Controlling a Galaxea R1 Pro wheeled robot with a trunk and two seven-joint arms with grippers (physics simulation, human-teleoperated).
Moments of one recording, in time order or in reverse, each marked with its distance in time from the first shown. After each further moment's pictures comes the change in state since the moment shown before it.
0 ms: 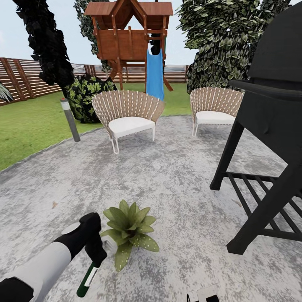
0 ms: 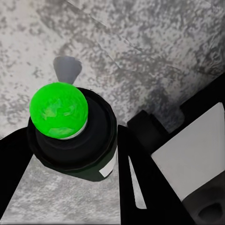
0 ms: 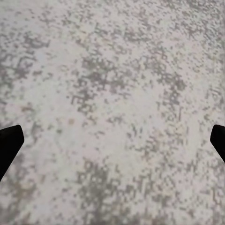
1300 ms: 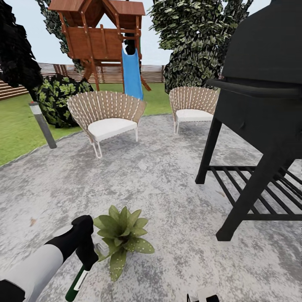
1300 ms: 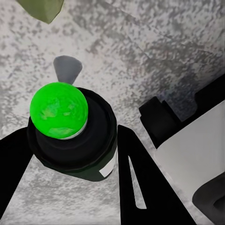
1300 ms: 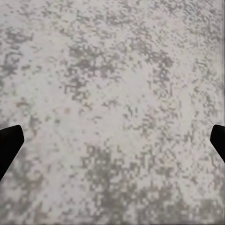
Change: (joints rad) left arm 0.013 0.055 0.001 0.012 0.000 -0.009 0.010; right arm 0.000 0.000 0.000 -0.001 0.000 0.000 0.000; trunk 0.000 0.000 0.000
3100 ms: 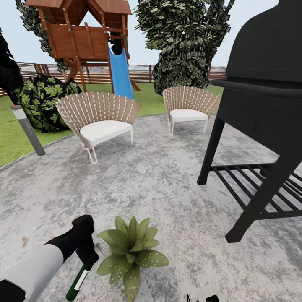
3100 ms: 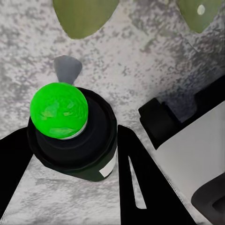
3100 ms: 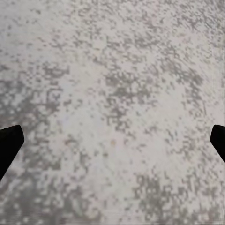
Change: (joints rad) left arm 0.000 -0.002 0.001 -0.004 0.001 0.006 0.002; right arm 0.000 0.000 0.001 0.001 0.001 0.000 0.000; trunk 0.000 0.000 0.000
